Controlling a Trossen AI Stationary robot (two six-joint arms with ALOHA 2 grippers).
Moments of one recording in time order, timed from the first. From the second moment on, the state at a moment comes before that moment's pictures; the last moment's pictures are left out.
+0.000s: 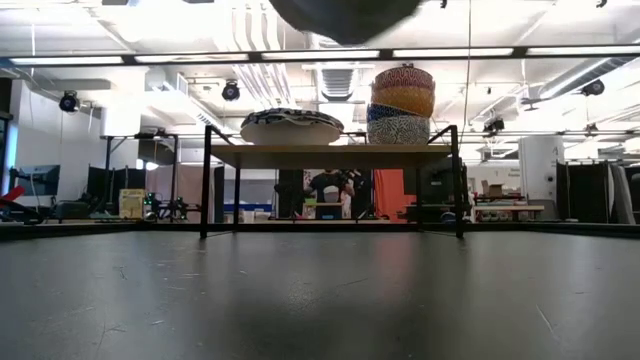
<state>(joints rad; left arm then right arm) 0.00 1.26 1.35 -0.74 0.64 0.41 0.53 1.81 1.90 -0.82 0.11 0.50</state>
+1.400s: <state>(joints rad) -0.05 1.33 1.35 -0.54 0.57 0.23 0.37 1.81 1.96 -0.83 0.07 0.17</state>
